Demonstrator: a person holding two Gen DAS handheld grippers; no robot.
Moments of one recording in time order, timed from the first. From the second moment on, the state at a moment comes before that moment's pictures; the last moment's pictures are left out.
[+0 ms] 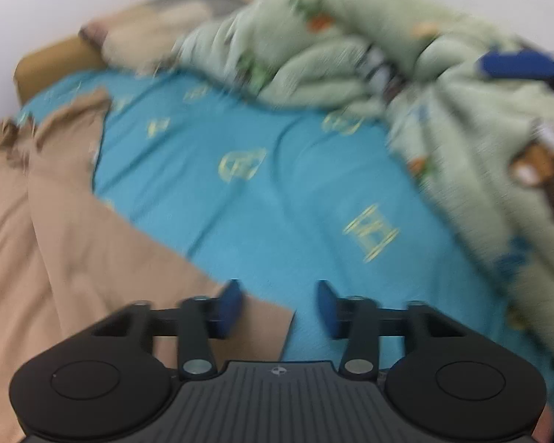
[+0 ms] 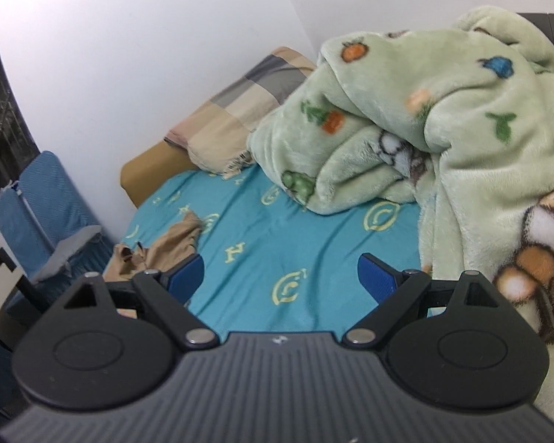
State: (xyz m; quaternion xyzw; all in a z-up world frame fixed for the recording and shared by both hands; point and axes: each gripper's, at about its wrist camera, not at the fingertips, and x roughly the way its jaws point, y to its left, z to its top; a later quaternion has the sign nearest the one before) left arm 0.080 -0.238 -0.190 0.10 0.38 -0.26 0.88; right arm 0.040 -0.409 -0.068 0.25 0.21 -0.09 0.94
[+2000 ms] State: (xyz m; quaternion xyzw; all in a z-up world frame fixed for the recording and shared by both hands) left arm 0.117 0.055 -0.075 -0.01 0.32 -0.16 0.93; right arm 0.201 -0.237 -0.100 0.19 0.29 0.15 0.93
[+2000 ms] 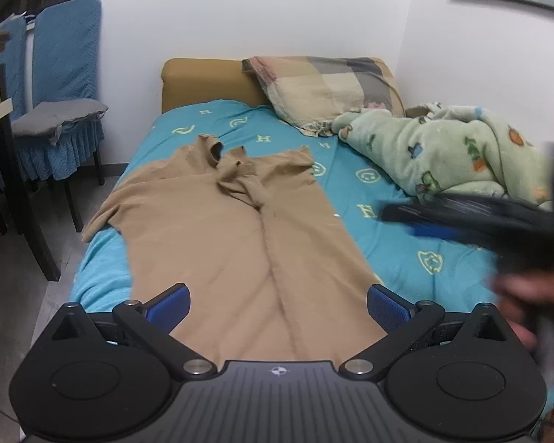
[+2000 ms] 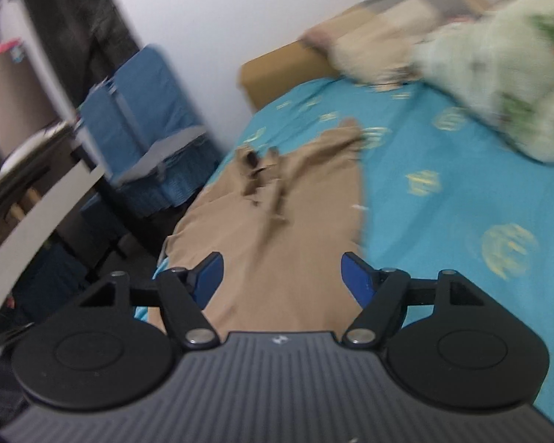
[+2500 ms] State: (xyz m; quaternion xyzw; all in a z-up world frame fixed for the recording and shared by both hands) left arm 0.200 0.139 -0.142 -0.13 0.33 -0.06 0.93; right arm 0.408 -0.096 -0.174 0.02 0.30 0.17 0.94
